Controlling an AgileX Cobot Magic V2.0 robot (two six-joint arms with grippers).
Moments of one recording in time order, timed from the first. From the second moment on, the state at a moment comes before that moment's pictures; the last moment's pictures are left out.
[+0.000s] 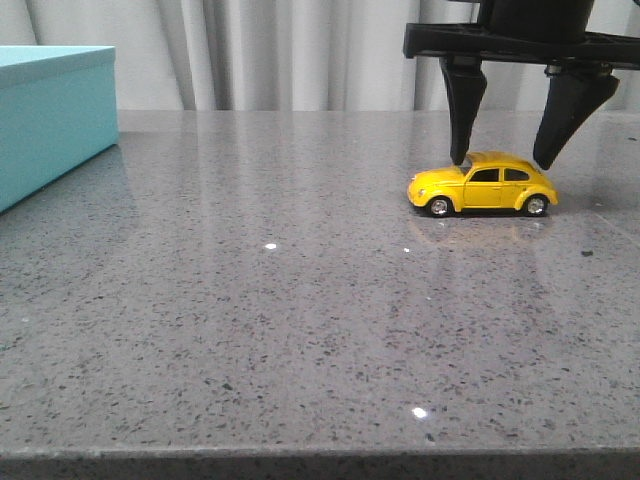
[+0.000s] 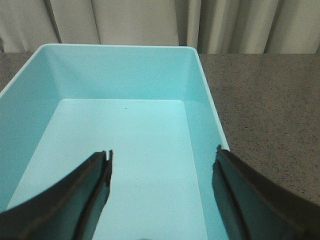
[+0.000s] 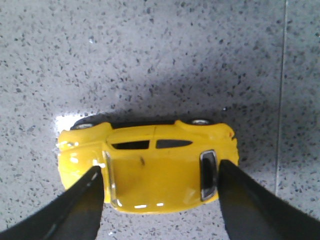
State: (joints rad) left arm -0.05 0.74 -0.59 -0.11 0.21 0.02; right arm 0.38 1.80 -1.56 0.03 1.17 0.46
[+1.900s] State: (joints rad) left arm -0.05 0.74 -0.59 -0.12 0.22 0.02; right arm 0.18 1.68 -1.53 -0.22 1.23 0.38
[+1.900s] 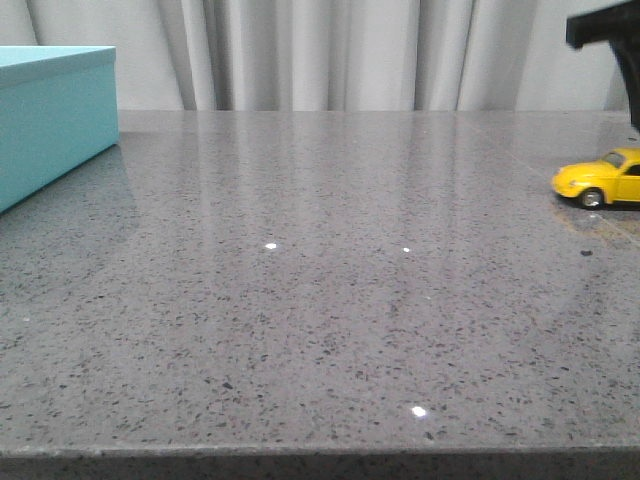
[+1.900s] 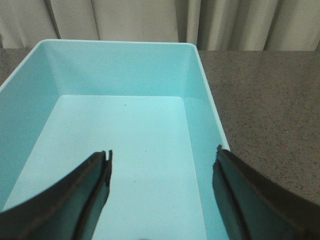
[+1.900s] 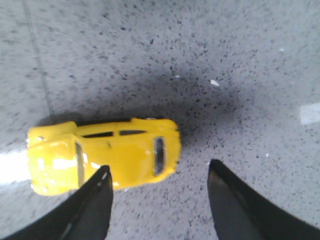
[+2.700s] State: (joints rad) left arm -0.05 0.76 -0.59 -0.13 0.18 0.02; right arm 0.26 1.40 -1.53 -0.07 1.19 0.31
